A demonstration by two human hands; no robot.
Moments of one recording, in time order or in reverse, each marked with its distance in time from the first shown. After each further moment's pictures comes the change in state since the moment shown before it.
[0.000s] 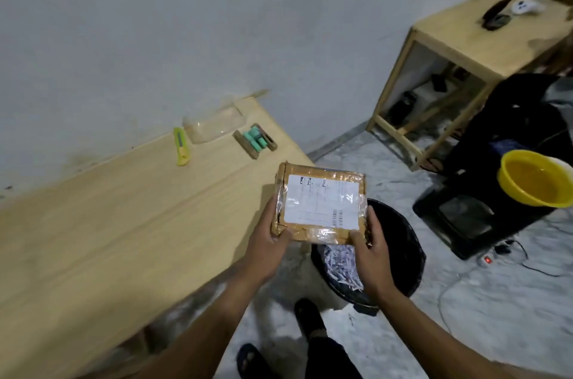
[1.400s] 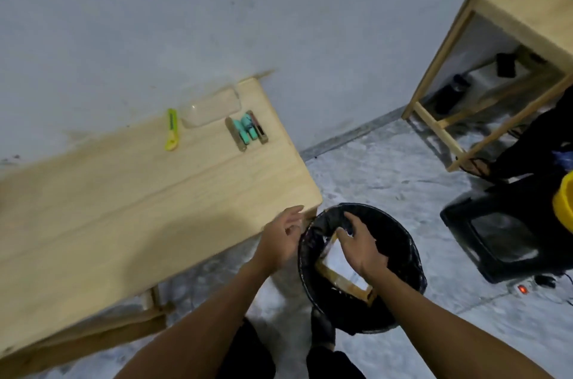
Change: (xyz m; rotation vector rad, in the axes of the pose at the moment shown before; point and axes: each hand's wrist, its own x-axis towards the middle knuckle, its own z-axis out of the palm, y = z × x) left_hand 0.065 -0.013 0.098 0.147 -0.035 -0.112; right_hand 0.138 0.044 -0.036 -0.510 -0.396 0.157
